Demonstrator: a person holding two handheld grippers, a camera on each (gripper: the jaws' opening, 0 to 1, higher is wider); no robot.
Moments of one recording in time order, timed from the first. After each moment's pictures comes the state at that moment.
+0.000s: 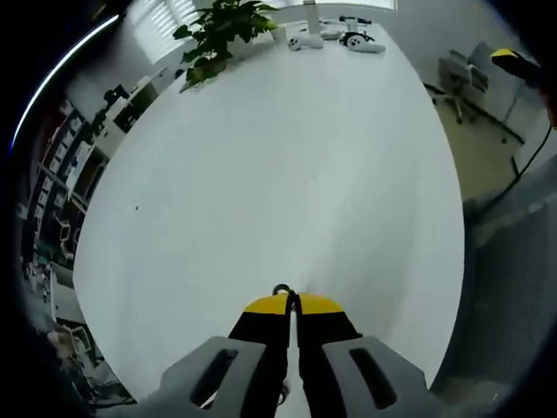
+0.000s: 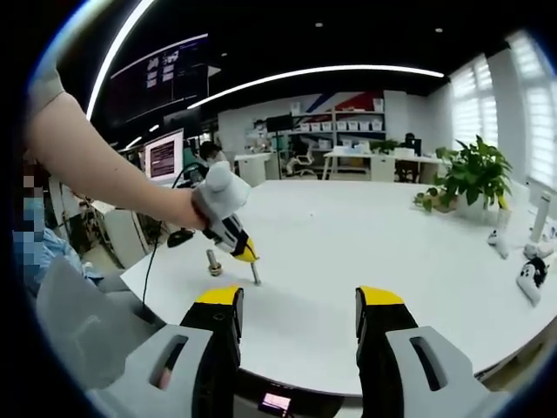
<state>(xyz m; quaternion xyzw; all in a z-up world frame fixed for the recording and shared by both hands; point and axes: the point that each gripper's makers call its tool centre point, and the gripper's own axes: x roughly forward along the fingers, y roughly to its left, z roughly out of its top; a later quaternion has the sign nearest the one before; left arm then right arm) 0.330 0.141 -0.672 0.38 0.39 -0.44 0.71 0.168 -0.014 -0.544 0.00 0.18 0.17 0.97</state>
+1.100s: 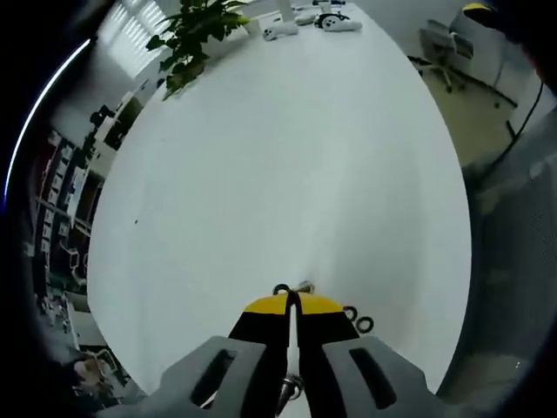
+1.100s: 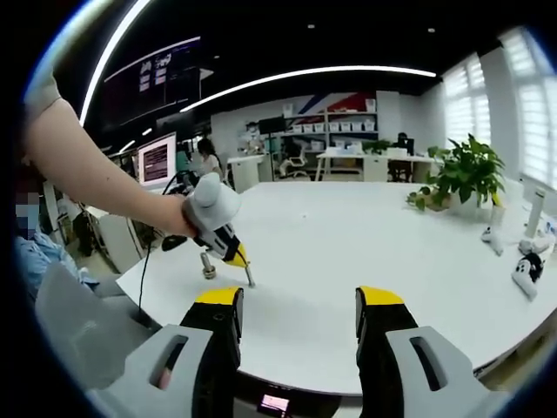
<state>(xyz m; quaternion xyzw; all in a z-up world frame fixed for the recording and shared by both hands) 0.324 0.149 -0.680 0.46 0.37 -0.45 0.67 0.168 -0.021 -0.542 0.00 0.18 0.15 0.97</state>
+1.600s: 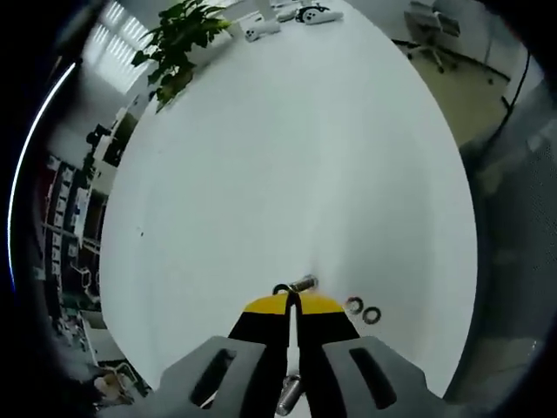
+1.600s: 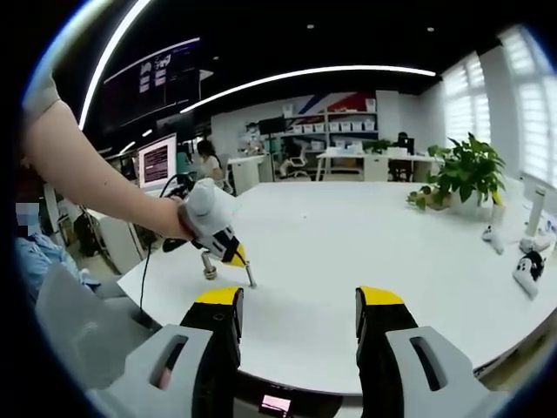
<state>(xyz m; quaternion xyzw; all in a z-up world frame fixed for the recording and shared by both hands) 0.324 0.153 -0.676 0.48 0.35 -0.45 0.66 0.168 -0.021 -0.542 0.01 0.18 0.16 0.97</state>
